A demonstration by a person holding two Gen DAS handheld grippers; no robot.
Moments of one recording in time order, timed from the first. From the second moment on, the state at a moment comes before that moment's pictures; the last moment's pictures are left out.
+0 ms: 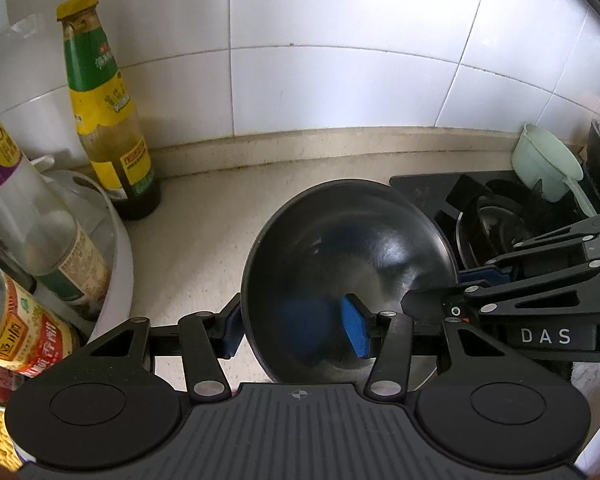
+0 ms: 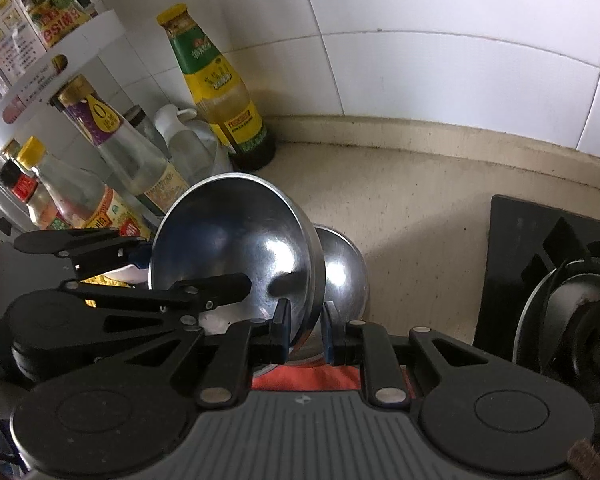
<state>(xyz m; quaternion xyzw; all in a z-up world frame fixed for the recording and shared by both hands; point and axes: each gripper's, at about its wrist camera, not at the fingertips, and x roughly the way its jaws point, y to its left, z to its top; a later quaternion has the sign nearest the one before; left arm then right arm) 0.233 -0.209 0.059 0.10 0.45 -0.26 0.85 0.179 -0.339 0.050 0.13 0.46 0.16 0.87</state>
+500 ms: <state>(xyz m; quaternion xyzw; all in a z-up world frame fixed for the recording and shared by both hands) 0.238 -0.211 0.050 0.11 0.46 -0.25 0.85 0.192 -0.334 0.042 0.12 0.47 0.16 0.86</state>
